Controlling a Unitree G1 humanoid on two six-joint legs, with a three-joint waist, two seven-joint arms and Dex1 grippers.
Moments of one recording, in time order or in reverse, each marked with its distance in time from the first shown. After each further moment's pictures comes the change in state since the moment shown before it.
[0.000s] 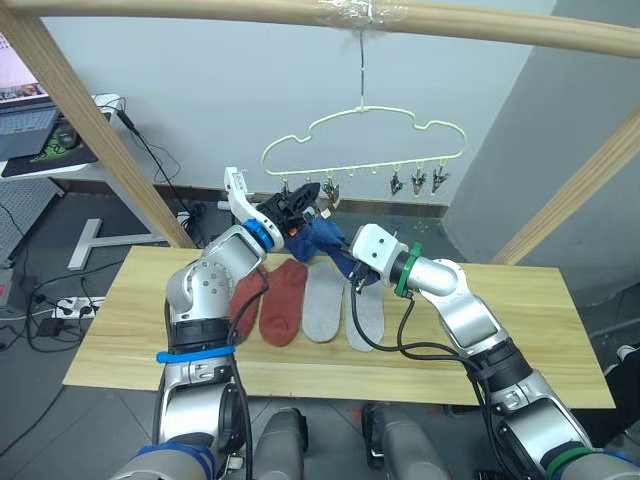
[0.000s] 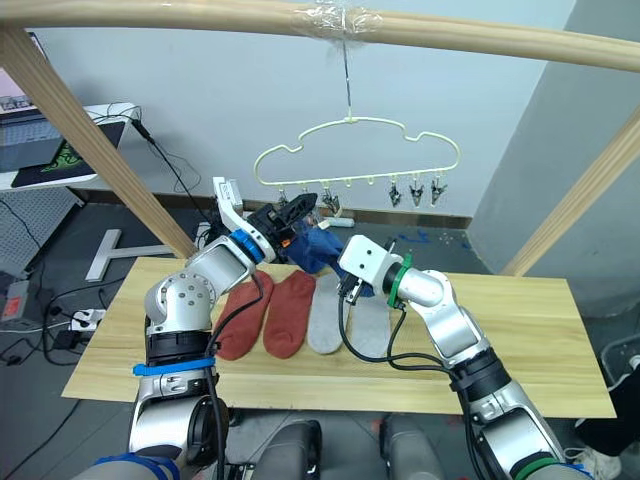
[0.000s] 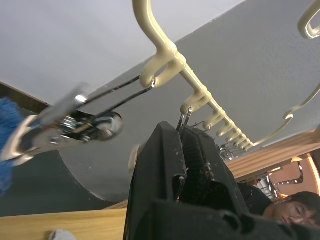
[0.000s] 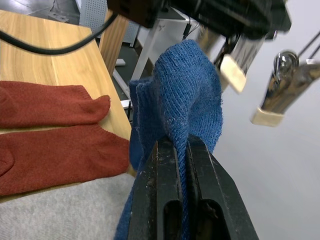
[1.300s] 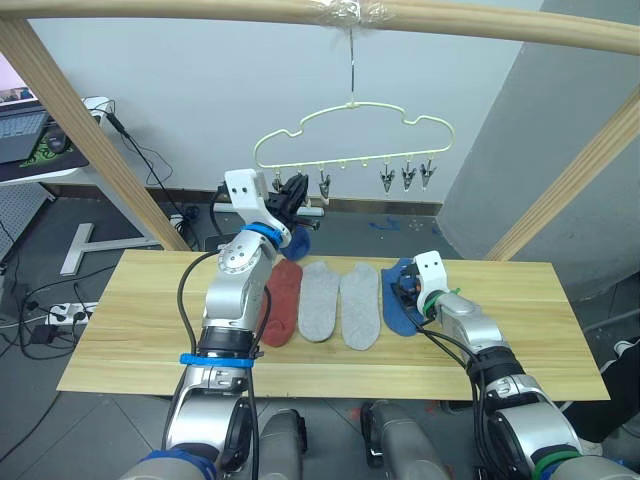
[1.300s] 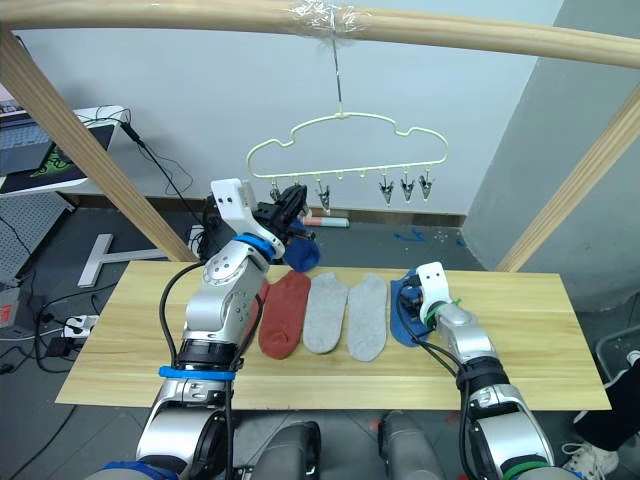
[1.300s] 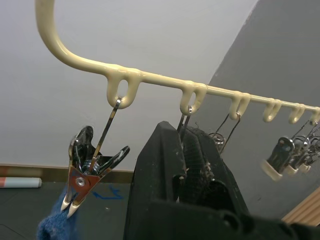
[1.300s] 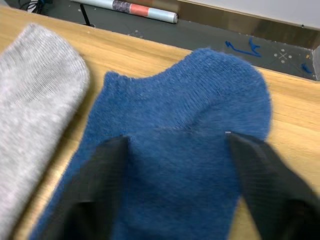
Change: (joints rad) left arm 0.051 -0.015 -0.205 0.106 0.519 -0.609 0.039; right arm 0.011 0.054 -0.262 0.586 0.203 0.197 -0.298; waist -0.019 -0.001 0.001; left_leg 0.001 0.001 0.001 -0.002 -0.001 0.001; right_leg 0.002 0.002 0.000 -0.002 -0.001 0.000
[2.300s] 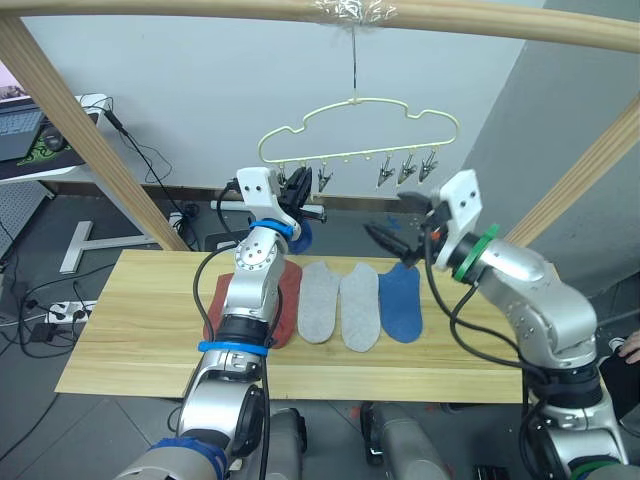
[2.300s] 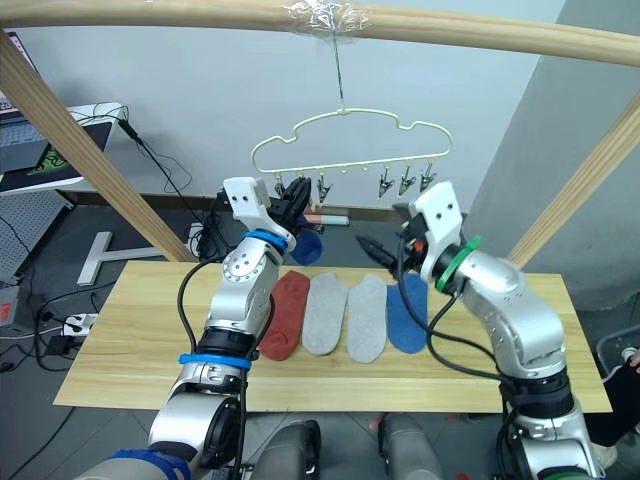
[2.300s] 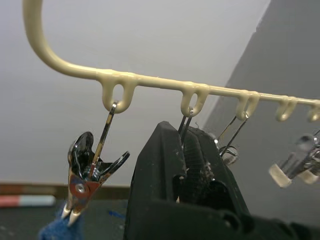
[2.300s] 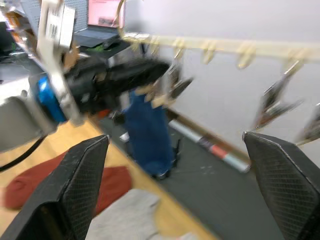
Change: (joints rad) left arm -0.075 -0.059 -0.003 0.180 0.057 -0.167 0.028; right arm 0.147 -0.182 0.022 -1.093 0.316 0.421 0.153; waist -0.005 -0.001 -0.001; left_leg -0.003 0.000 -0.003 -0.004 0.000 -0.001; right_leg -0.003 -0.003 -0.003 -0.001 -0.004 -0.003
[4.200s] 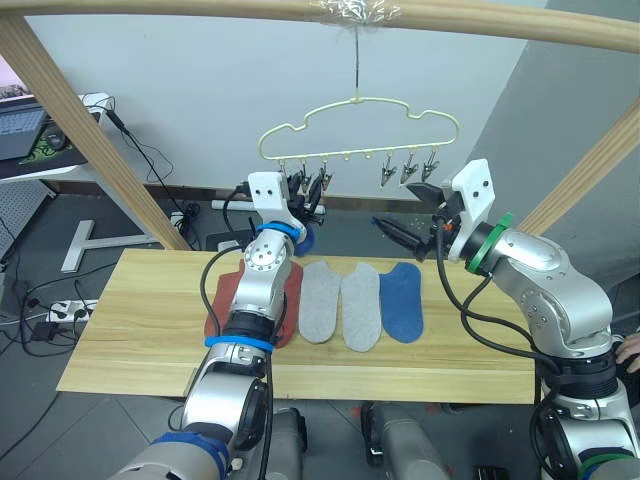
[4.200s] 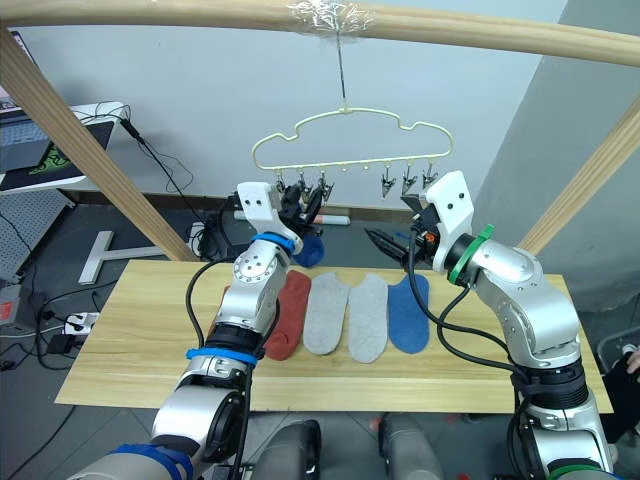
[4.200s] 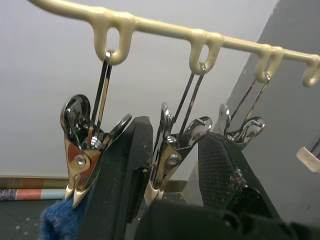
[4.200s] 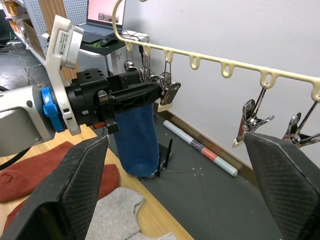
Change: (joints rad) left arm -0.057 -0.005 -0.028 0.186 0.116 -0.145 0.083; right arm -0.124 -0.071 -0.082 0.033 0.033 -0.003 0.070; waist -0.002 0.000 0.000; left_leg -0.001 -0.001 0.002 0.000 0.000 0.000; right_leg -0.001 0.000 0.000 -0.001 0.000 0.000
